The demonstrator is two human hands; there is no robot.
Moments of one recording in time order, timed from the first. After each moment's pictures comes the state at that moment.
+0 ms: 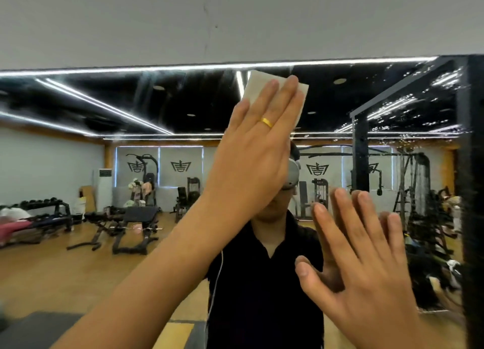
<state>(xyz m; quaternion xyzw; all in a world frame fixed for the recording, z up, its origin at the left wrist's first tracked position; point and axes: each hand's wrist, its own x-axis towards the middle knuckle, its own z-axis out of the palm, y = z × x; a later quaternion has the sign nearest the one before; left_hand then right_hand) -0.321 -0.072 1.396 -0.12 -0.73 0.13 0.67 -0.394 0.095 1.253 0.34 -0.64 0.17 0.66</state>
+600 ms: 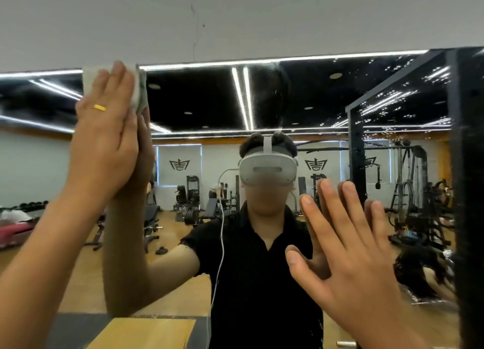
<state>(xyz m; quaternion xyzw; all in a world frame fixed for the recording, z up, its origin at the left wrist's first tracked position) -0.262 -0.228 1.406 -0.02 -0.71 0.01 0.70 -0.391 0.099 1.251 0.34 -0.66 0.18 0.64</state>
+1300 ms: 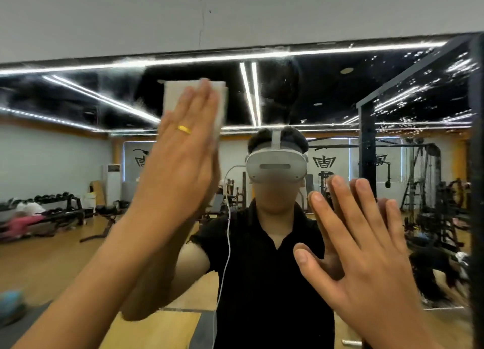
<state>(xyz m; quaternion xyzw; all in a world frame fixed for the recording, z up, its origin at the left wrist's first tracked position) -0.279 -0.134 1.365 -0.06 -0.77 0.04 0.64 -0.393 0.102 1.250 0.36 -0.66 0.18 0.64</state>
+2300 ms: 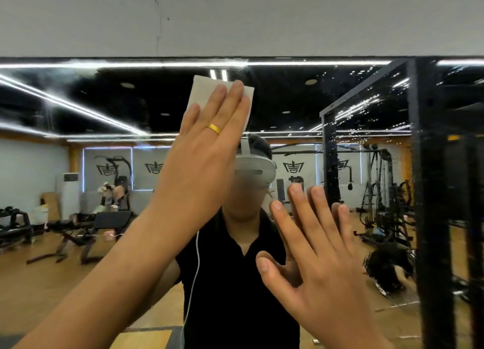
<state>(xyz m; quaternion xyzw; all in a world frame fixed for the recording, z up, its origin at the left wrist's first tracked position) -0.320 -0.078 1.384 -0.10 -0.73 0.13 0.67 -0.390 0.100 1.249 0.36 -0.66 0.20 0.63</state>
